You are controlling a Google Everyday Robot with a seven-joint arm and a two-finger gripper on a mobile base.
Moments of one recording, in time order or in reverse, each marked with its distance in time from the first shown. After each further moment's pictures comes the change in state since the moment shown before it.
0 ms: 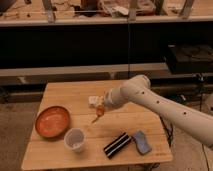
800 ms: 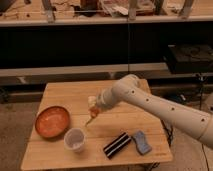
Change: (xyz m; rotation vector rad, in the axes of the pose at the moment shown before) arm -0.011 -0.023 0.033 -0.012 -0.046 -0.025
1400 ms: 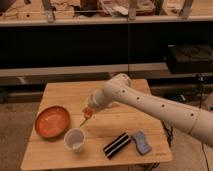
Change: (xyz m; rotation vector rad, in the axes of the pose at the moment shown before) arm -0.007 -0.027 0.019 -0.011 -0.029 -0.045
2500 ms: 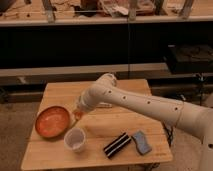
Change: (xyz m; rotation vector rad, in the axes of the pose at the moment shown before) arm -0.006 -0.039 0.028 0.007 -0.018 -0.058
